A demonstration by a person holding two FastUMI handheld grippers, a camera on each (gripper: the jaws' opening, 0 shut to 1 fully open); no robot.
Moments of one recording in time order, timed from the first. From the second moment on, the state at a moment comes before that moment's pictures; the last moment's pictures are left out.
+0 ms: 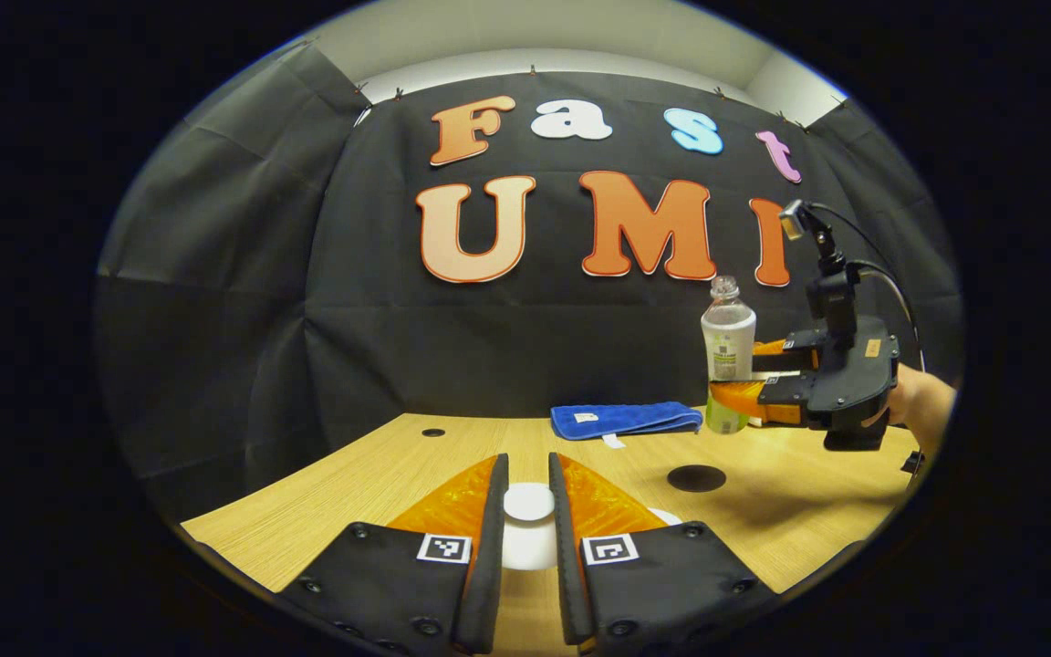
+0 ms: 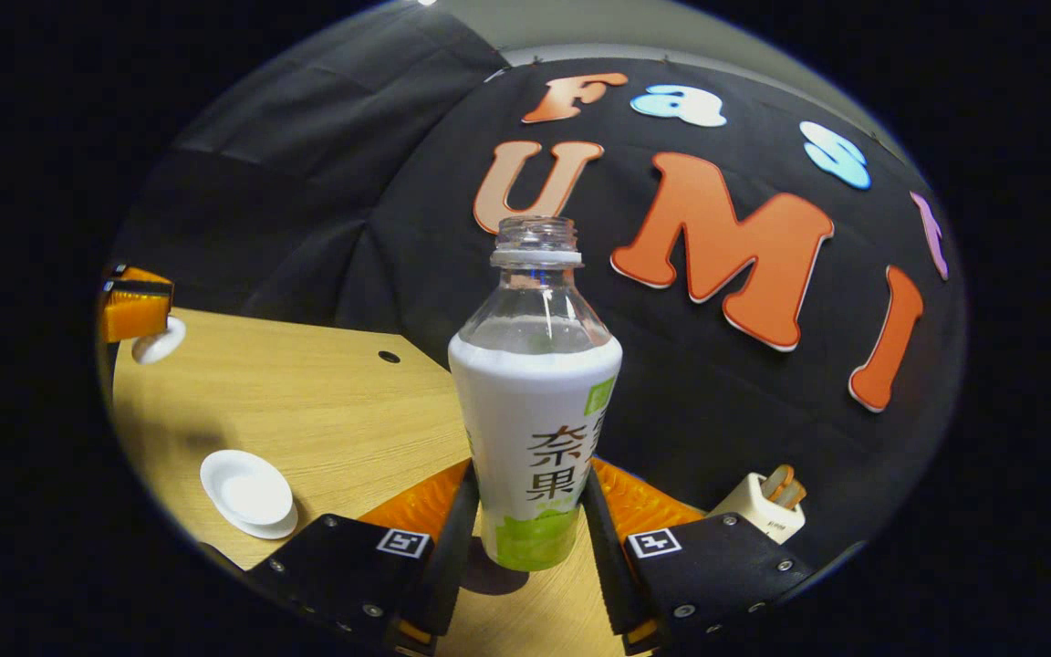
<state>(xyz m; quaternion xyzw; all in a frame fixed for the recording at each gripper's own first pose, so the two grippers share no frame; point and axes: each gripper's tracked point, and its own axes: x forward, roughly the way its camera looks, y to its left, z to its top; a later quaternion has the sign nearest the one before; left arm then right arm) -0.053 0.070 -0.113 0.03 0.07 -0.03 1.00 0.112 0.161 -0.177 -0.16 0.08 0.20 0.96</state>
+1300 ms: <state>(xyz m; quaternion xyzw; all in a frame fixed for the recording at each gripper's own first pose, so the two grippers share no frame) -0.036 0.009 -0.136 0.00 0.10 -0.07 0.99 0.101 0.189 -0.253 0.01 0.22 0.18 0.96</state>
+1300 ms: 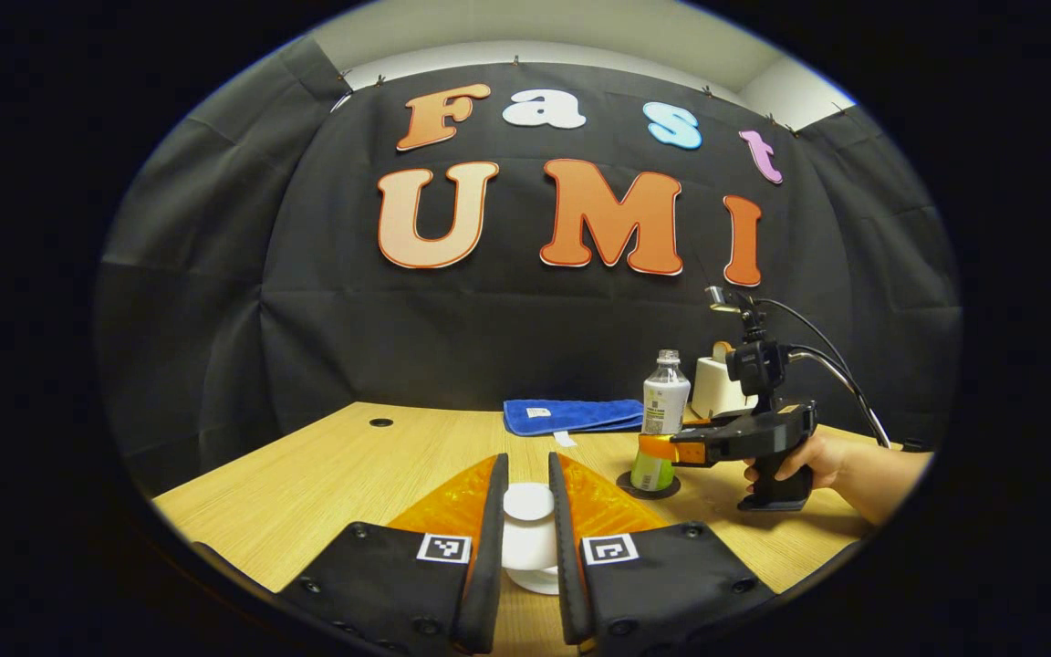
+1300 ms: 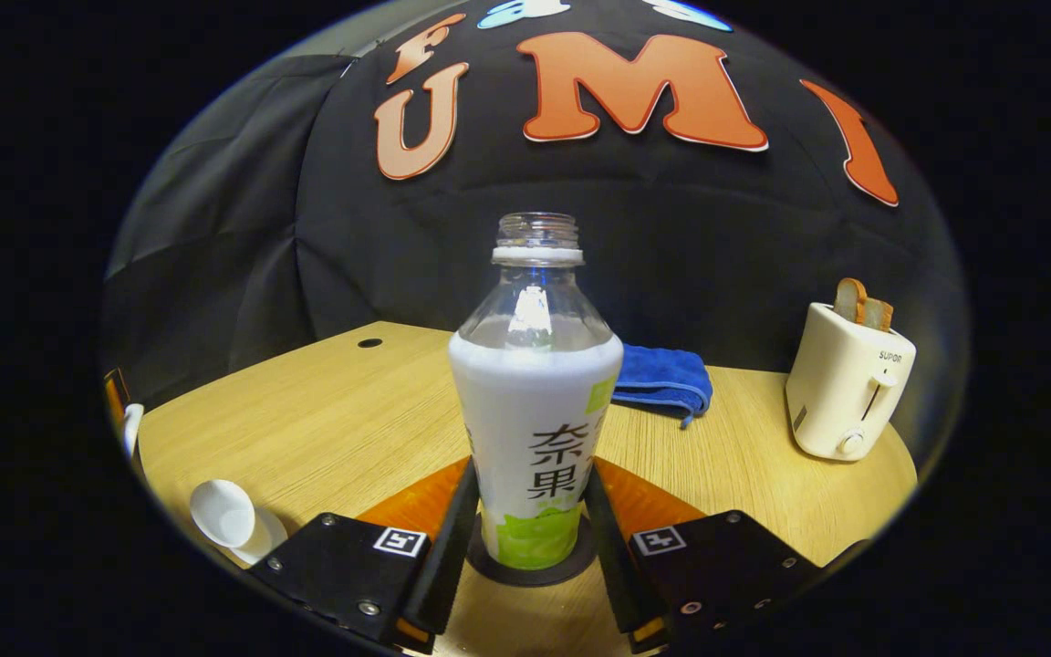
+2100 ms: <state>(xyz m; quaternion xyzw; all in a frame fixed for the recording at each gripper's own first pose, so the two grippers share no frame) -0.011 -0.027 -0.211 0.02 0.19 -0.09 0.98 0.090 0.163 -0.217 -0.01 0.15 0.17 0.97</state>
